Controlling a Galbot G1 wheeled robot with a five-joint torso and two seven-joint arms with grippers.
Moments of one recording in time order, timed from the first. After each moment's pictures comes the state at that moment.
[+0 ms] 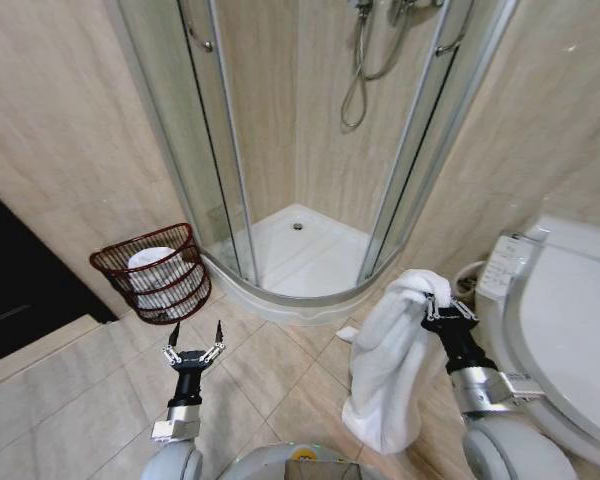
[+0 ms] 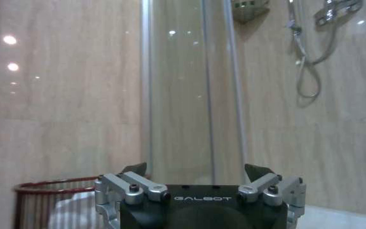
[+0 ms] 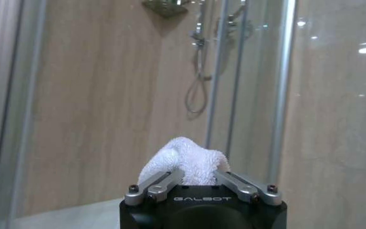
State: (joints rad) left arm 1.77 -1.50 -0.63 -2.00 -0.05 -0.53 -0.06; right arm -1.70 1.36 0.70 2.50 0.15 -0.16 0.05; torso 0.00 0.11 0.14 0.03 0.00
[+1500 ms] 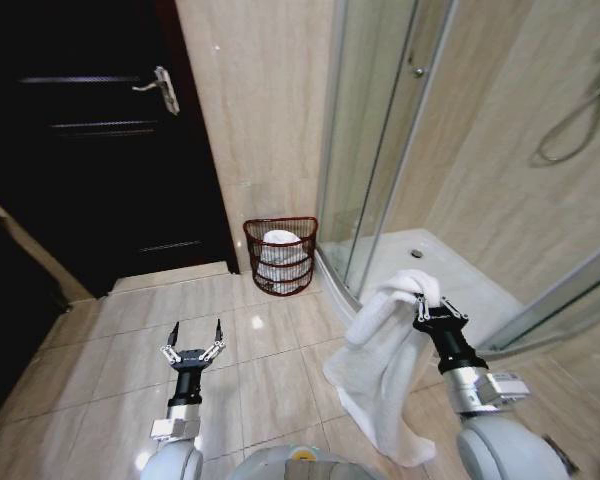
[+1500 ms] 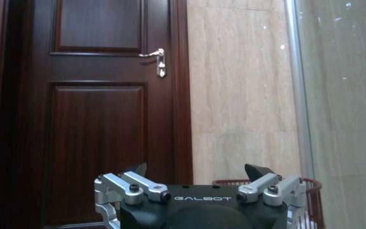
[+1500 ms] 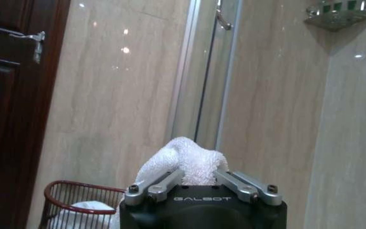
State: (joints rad) left arm 1.77 -1.51 -0.63 -2.02 -0.06 -0.50 -0.07; right arm -1.70 1.35 0.67 2.50 0.09 -0.14 0.02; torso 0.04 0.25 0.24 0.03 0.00
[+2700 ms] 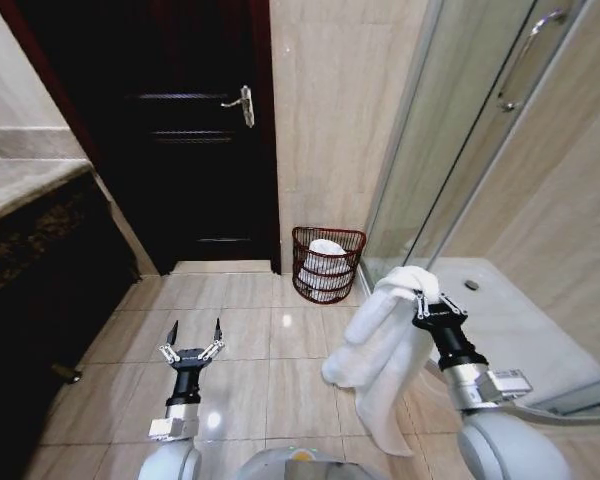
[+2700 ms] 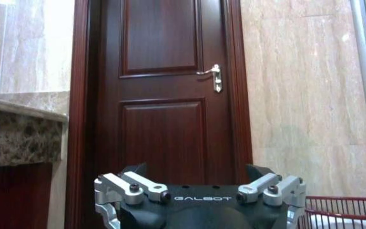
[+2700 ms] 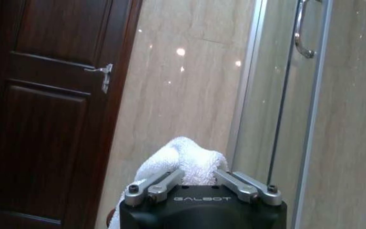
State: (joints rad) left arm 1.78 -1.51 -0.64 -2.04 -0.07 -0.50 -0.05; right arm -1.68 1.32 0.68 2.50 0.10 -0.15 0.01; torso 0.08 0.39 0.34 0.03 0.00
